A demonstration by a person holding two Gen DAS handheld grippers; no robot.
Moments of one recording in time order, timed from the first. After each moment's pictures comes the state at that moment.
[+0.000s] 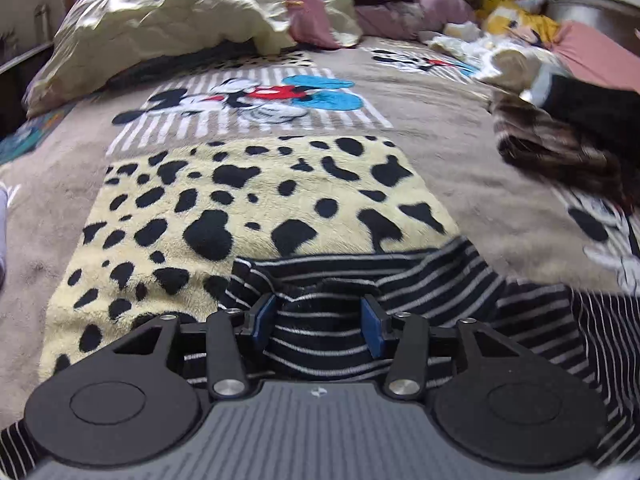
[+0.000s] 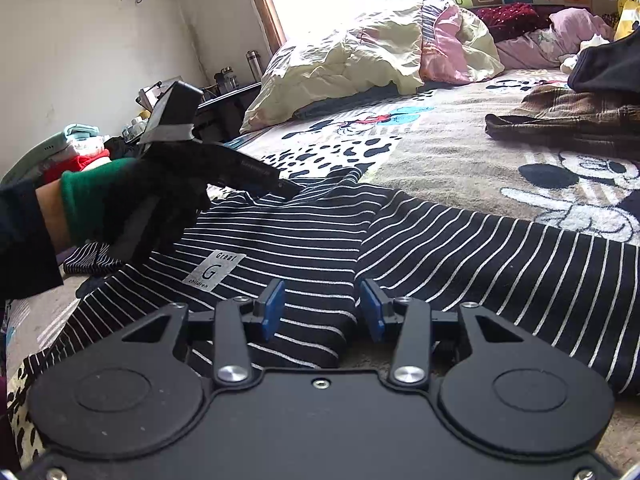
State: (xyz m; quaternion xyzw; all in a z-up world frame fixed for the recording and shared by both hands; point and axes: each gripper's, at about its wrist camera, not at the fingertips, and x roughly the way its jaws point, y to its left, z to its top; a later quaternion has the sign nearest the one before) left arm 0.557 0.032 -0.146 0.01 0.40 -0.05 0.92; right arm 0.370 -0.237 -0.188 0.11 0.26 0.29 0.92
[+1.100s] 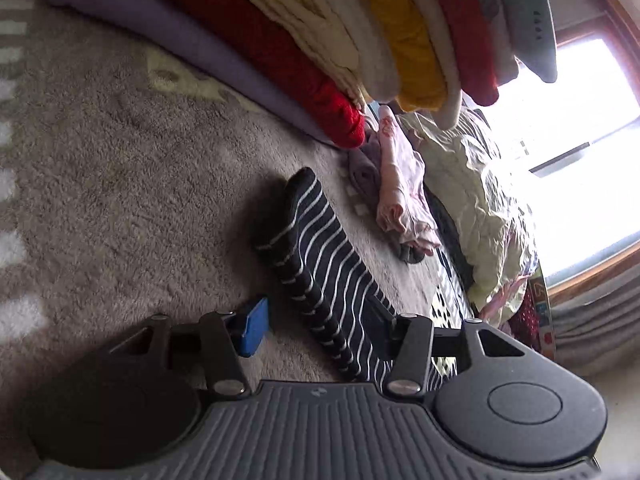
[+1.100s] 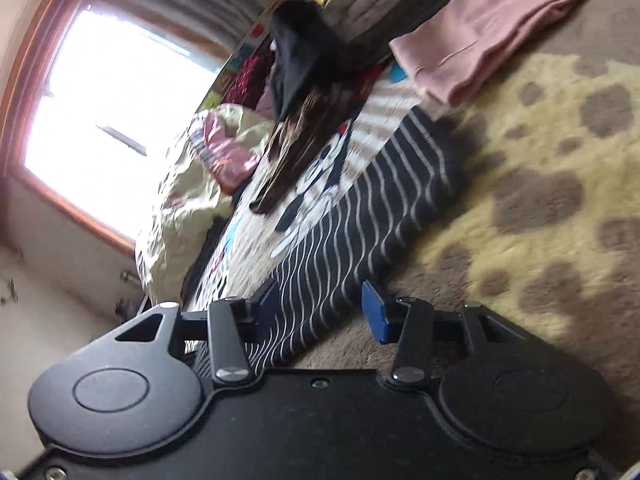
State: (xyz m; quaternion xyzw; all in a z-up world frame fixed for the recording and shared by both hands) left arm 0.251 0.360 -0.151 -0.52 0.18 0.20 0.81; right arm 0.286 -0.389 -0.231 0.50 0.20 0.02 0.84
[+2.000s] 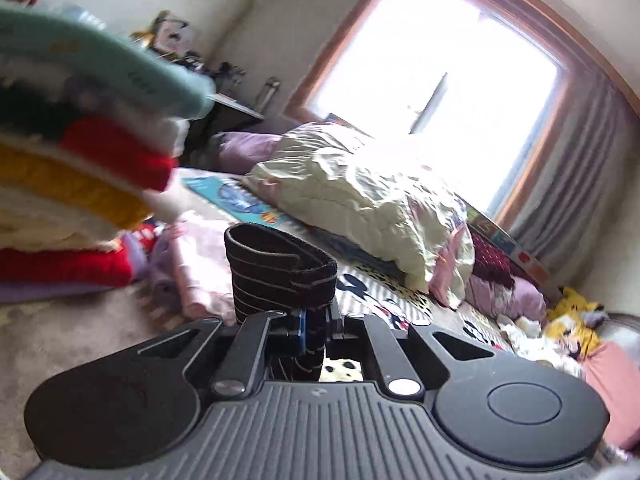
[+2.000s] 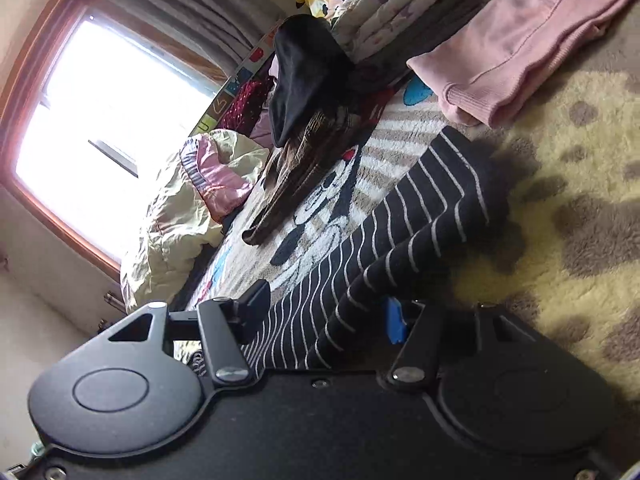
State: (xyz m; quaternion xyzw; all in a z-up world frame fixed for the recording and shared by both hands) left arm 0.328 0.213 0.020 -0.20 0.12 0.10 0.97; right arm 0.323 -0.375 -0.229 0.48 0.17 -0.01 0.86
